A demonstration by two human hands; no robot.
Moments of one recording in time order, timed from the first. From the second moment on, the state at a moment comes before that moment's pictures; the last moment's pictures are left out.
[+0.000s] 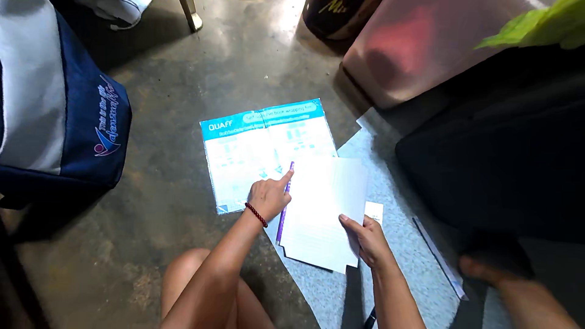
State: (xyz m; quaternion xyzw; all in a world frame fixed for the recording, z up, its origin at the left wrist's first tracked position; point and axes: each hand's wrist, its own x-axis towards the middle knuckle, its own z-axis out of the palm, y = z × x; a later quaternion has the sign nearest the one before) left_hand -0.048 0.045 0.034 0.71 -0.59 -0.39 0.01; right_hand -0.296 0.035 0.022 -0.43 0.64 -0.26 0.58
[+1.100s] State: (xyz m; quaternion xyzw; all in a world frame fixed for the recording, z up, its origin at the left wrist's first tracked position) left_hand -0.073 0.020 0.054 0.71 -0.58 -0.37 -0.17; right_hand -0.300 0.029 0.011 -0.45 0.63 -0.24 0.59
